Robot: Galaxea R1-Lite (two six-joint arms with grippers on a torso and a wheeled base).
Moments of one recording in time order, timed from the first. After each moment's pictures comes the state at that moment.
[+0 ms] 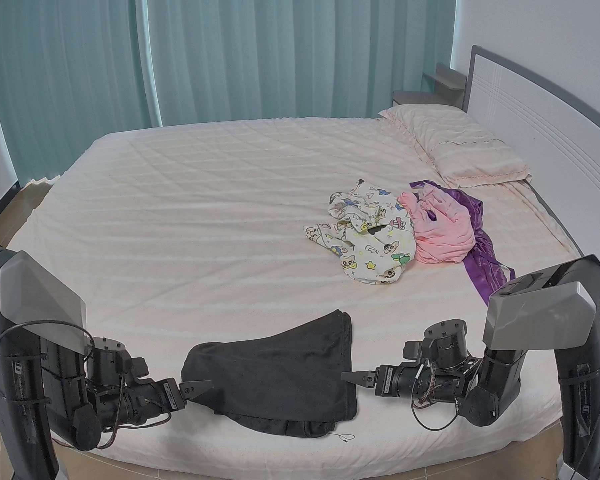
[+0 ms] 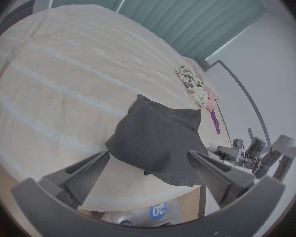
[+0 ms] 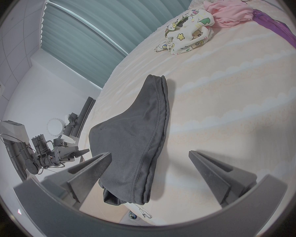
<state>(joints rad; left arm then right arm) -0.17 2.29 -0.09 -1.52 -0.31 -0.56 0.51 2.43 -0.56 -1.28 0.28 0.62</state>
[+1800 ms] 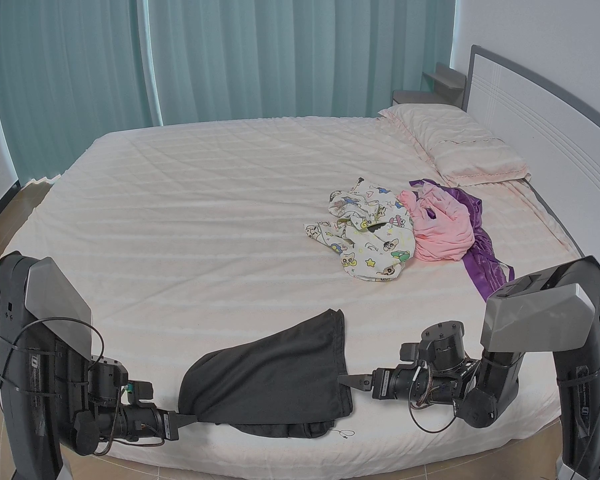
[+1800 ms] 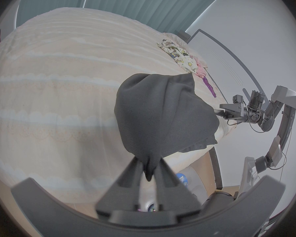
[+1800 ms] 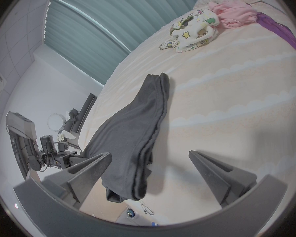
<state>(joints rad) -0.09 2.44 -0.02 -1.55 -0.48 -0.18 0.52 2.43 -0.56 -1.28 0.28 0.59</state>
